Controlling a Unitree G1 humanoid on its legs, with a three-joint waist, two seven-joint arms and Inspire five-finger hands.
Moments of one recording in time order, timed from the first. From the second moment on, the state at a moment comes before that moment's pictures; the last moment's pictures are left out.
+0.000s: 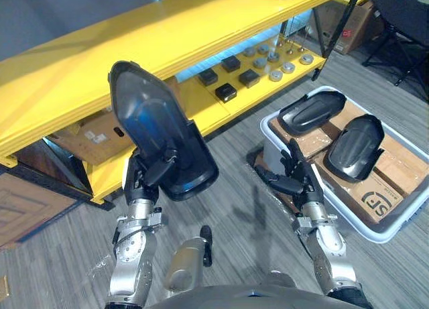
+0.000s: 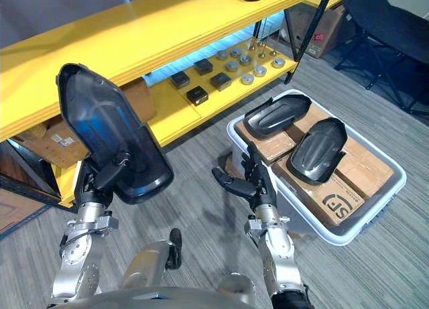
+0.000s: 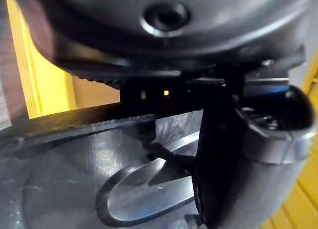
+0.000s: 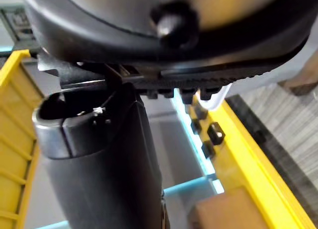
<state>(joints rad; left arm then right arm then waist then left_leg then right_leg) 0.28 0.11 -0.05 -0.13 -0.35 -0.26 0.11 0.14 -0.16 0.02 0.18 0.30 -0.28 0.08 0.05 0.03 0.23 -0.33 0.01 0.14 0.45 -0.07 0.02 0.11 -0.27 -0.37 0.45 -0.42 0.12</state>
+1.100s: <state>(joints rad) 0.32 0.04 -0.06 -0.15 -0.38 -0.25 0.22 0.26 -0.14 0.00 -0.01 0.33 -0.29 0.10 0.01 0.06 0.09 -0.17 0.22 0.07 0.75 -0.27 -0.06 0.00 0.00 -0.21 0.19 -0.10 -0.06</state>
